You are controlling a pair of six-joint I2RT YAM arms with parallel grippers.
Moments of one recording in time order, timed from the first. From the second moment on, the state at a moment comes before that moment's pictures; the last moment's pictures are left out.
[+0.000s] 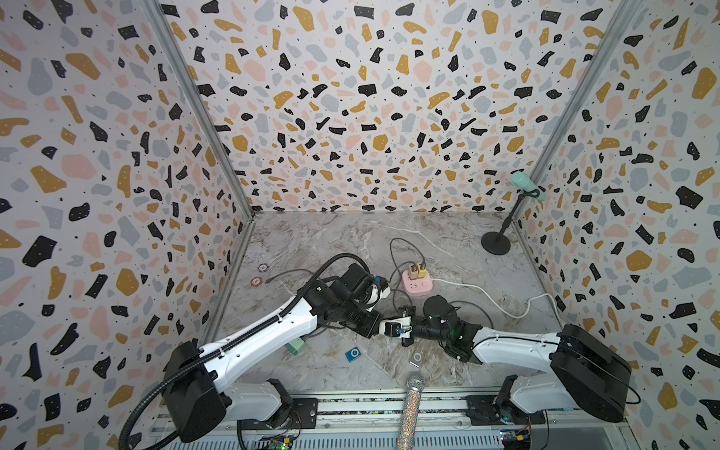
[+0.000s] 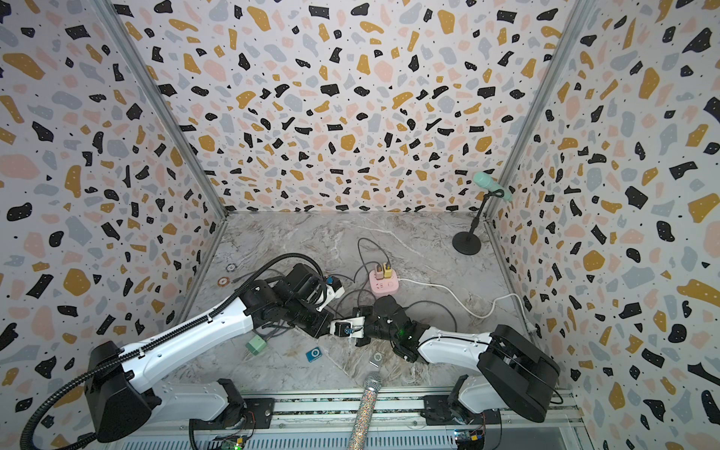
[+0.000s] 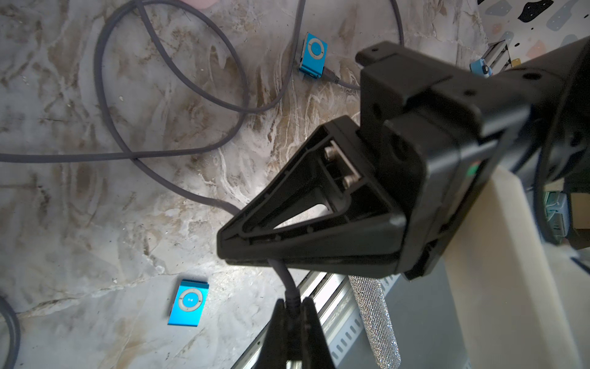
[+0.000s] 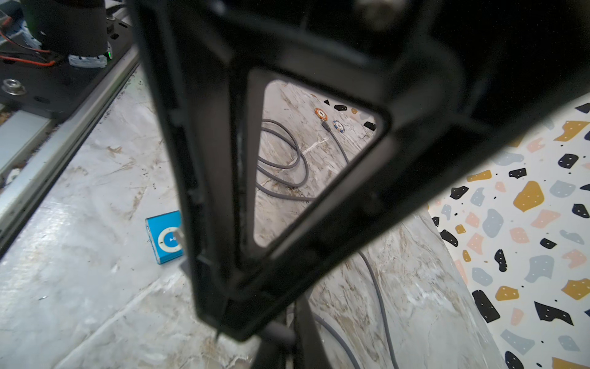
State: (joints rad) left arm -0.82 1.30 1.08 -0.85 0.38 -0.29; right arm 0.93 1.35 0.49 0.52 -0.35 -0.72
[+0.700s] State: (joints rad) left arm -0.77 1.27 1.18 -0.84 0.28 -0.27; right arm 0.89 1.28 0.49 0.52 -0.27 -0.64
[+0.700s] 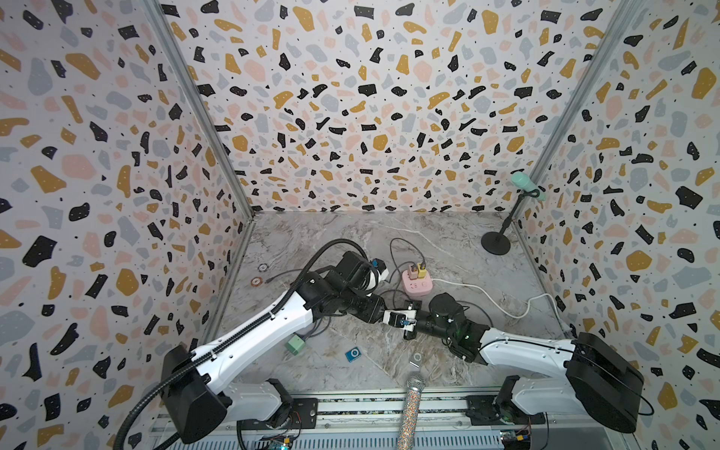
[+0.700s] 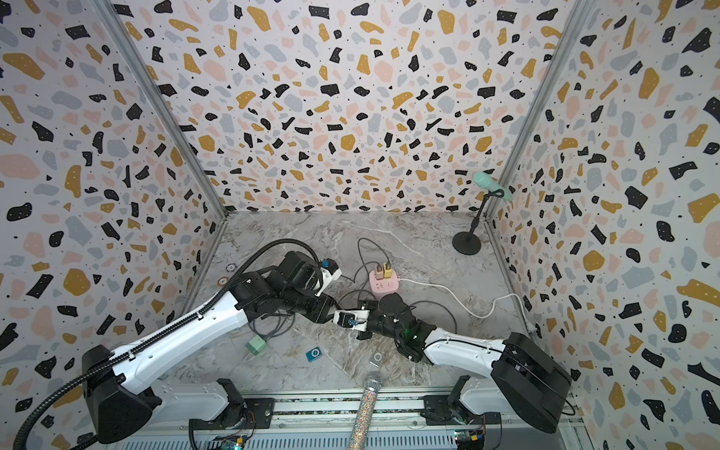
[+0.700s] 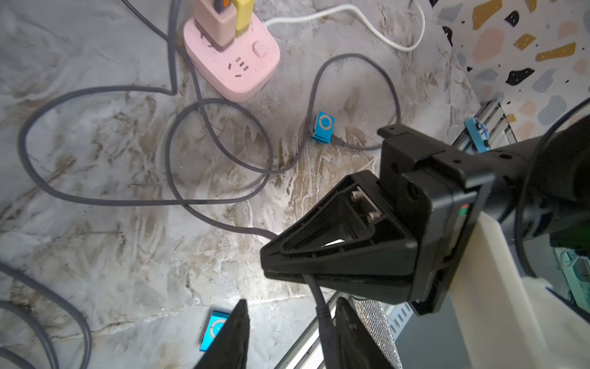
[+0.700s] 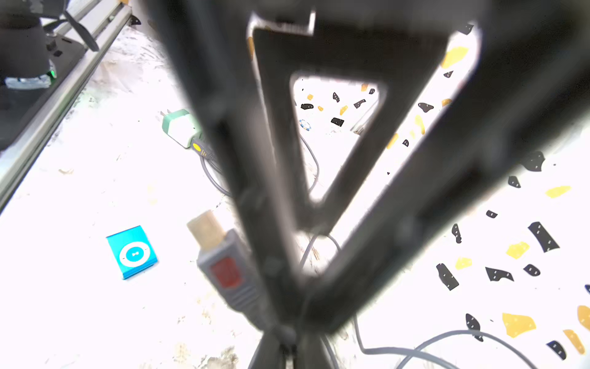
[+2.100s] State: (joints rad) left arm -0.67 1.21 1.08 -0.62 0.37 -0.30; right arm 0.86 1.31 0.70 0.22 -0.06 -0.53
